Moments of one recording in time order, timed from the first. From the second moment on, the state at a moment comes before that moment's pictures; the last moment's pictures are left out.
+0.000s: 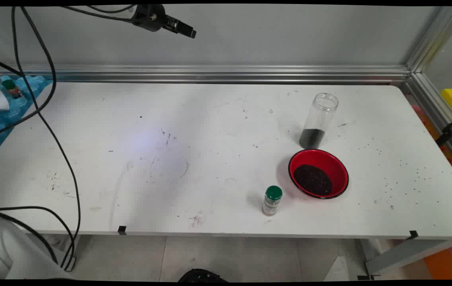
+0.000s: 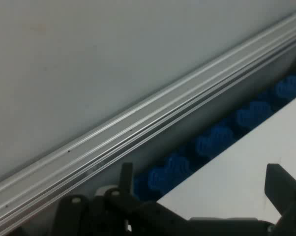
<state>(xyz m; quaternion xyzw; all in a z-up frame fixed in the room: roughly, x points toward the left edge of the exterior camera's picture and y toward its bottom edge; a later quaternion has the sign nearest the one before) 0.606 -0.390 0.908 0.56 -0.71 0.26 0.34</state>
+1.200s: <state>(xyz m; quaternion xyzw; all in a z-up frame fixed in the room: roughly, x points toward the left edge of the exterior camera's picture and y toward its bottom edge) 0.557 -0.395 0.896 0.30 -0.86 0.21 0.36</state>
